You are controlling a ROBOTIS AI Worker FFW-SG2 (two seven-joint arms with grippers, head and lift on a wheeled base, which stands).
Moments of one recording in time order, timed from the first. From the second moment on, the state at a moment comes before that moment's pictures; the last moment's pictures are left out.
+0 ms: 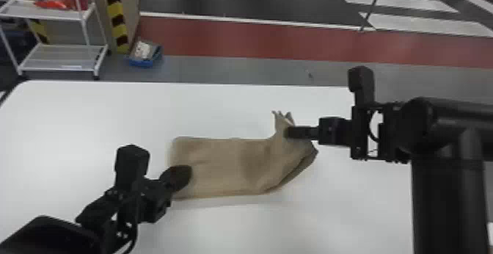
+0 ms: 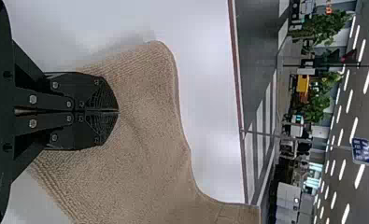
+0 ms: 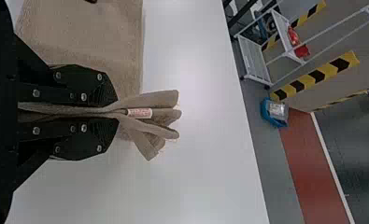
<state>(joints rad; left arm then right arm) 0.09 0.21 -0.29 -1.74 0.14 0.50 -0.27 -0.31 -0.13 -0.16 -1.91 -0.14 1.56 0.51</state>
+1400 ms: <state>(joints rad) 0.10 0.16 -0.36 -1.75 0.15 0.47 -0.27 -0.26 0.00 0.10 -1.91 -0.14 1.44 0.43</state>
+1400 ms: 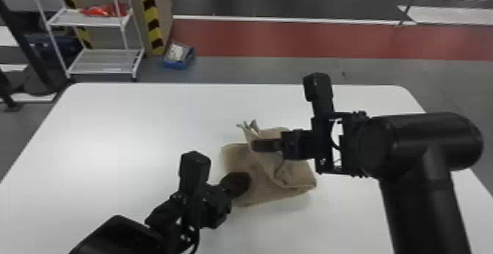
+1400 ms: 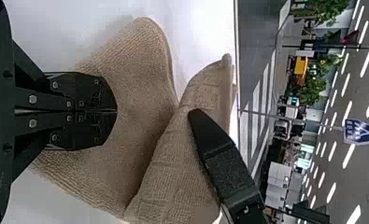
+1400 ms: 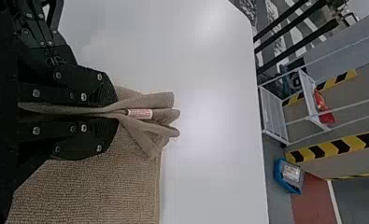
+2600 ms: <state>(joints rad) 0.12 0.16 -0.37 -1.76 0.15 0.47 -0.26 -0.15 0.00 0.14 -1.88 -0.18 1.16 0.45</state>
